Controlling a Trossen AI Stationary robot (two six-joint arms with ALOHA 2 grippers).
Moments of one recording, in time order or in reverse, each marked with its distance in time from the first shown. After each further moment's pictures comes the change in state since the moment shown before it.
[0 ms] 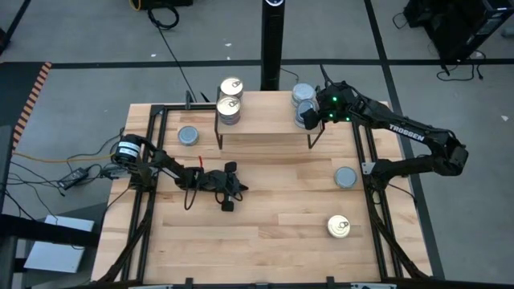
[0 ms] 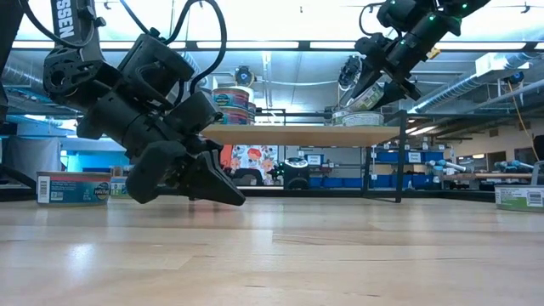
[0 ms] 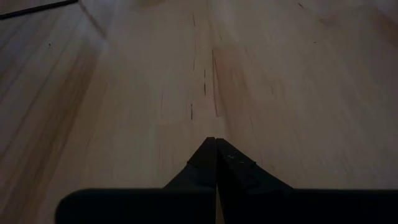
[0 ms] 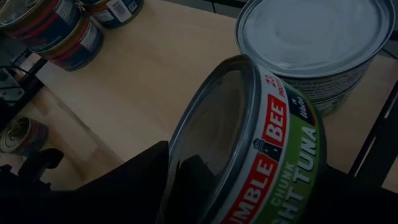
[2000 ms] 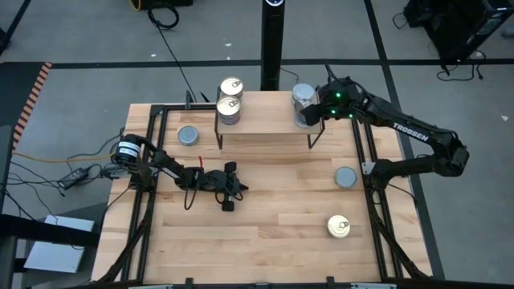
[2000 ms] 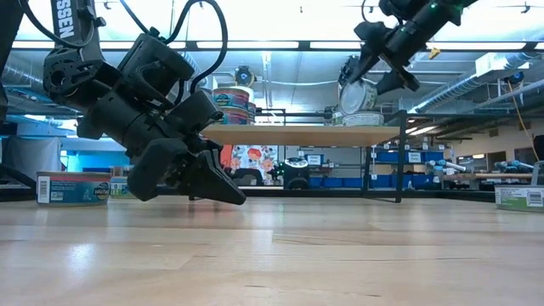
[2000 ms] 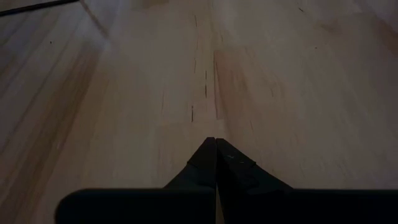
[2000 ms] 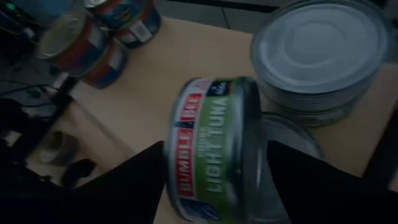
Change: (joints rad) left arm 0.000 0.000 0.000 0.006 0.000 -0.026; right arm 0.000 -0.011 0.068 -0.044 -0.043 0.078
